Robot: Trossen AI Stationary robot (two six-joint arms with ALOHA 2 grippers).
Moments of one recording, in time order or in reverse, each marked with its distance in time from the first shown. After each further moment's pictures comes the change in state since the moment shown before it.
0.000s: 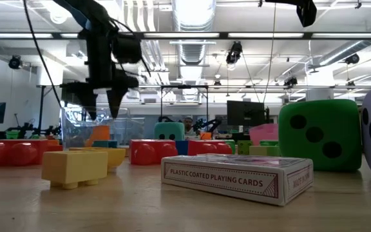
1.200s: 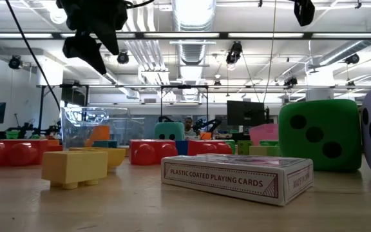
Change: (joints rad) left arm -0.603 -0.240 0.001 0.085 0.019 -0.114; right arm 0.000 0.007 0.000 0.021 -0.070 0.042
